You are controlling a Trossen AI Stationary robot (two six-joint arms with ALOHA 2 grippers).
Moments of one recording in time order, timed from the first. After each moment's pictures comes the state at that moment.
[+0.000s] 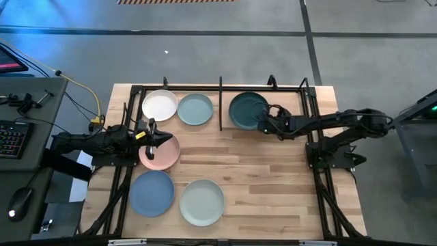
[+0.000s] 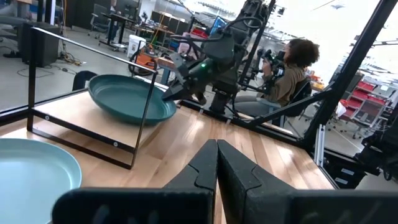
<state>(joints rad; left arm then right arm) -0.02 0.01 0.01 0.03 -0.16 -0.30 -0.19 1.35 0.67 -0.40 0.59 1.89</state>
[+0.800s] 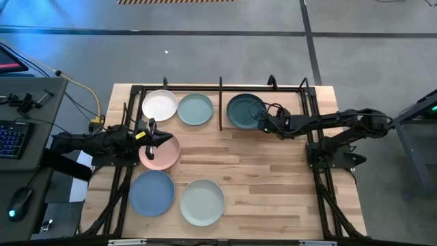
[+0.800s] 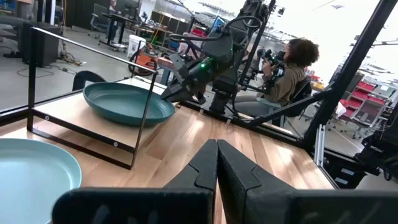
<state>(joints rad) -0.02 0.01 0.01 0.03 -0.16 -0.30 -0.20 1.34 0.67 -0.42 0.56 1.83</state>
